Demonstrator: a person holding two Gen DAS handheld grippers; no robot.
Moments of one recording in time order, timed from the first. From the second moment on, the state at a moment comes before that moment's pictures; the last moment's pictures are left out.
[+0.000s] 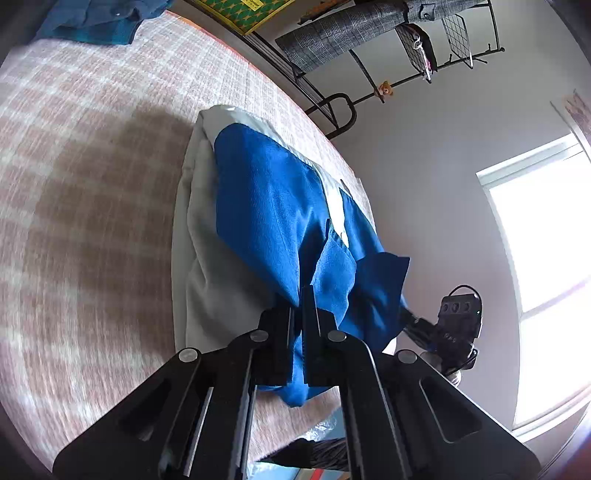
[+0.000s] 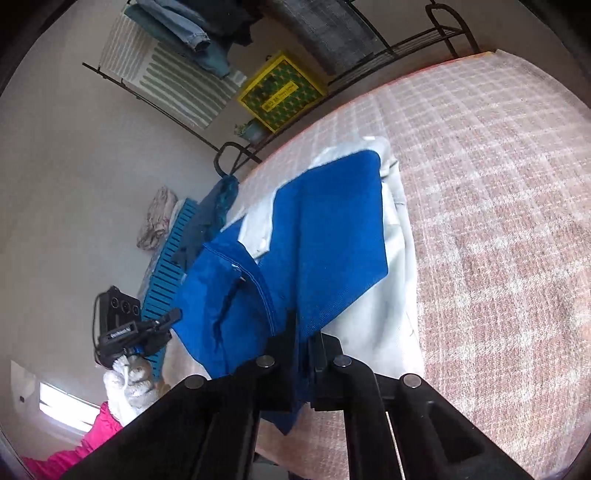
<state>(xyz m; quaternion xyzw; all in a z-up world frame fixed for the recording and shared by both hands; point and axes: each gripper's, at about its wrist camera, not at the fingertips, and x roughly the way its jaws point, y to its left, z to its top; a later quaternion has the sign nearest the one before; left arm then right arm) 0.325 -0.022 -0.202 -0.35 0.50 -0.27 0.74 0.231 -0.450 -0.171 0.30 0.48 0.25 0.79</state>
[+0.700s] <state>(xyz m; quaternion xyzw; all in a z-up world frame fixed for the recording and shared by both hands) 0.307 -0.026 -0.218 -0.23 0.55 -0.22 0.77 0.219 -0.463 -0.225 0.36 0.52 0.27 0.73</state>
